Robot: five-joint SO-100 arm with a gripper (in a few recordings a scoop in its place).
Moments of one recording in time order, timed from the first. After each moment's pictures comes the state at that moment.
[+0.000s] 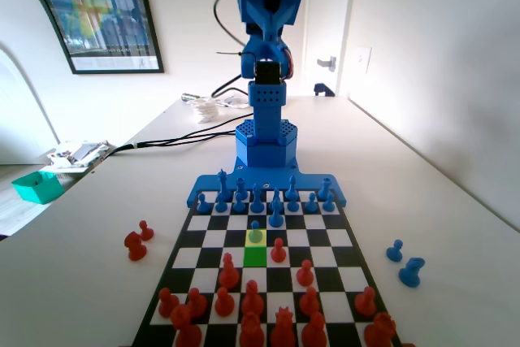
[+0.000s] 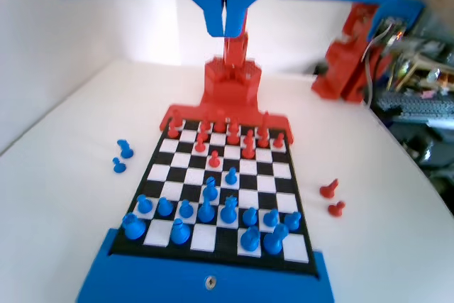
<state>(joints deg) 0.1 154.2 116.6 91.2 -95.2</state>
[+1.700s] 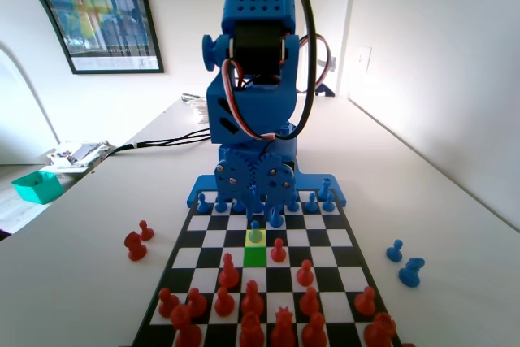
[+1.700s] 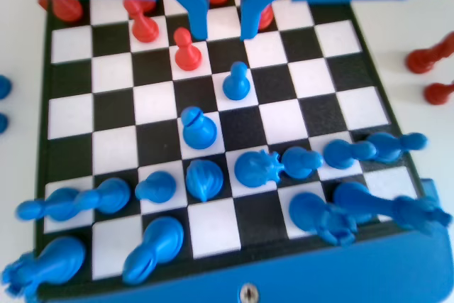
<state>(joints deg) 4.0 88.1 122.1 47.8 -83.8</state>
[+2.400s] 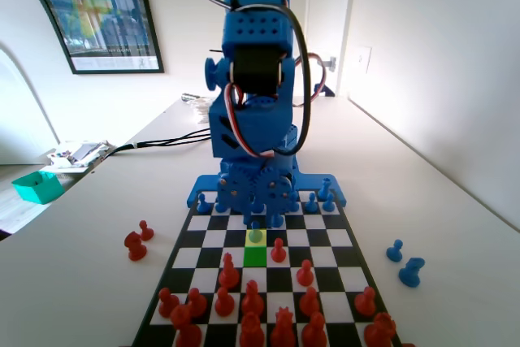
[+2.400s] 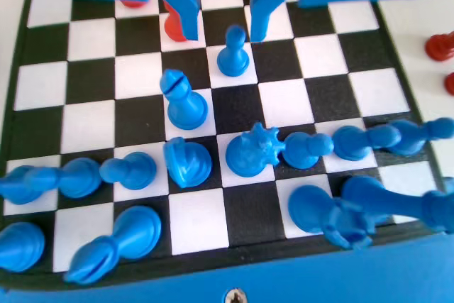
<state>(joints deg) 4.5 84.3 125.4 42.1 -86.9</state>
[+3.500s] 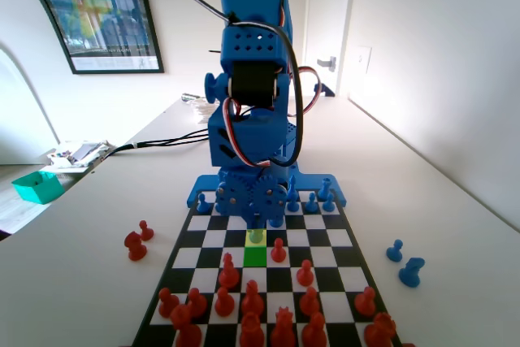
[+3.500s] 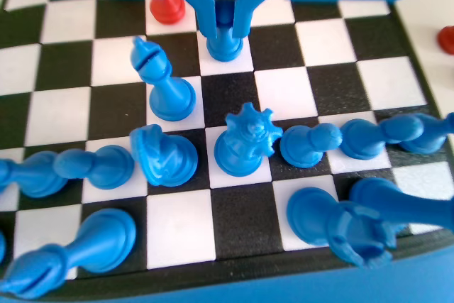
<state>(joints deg) 5.5 82.1 128.8 35.2 -89.2</state>
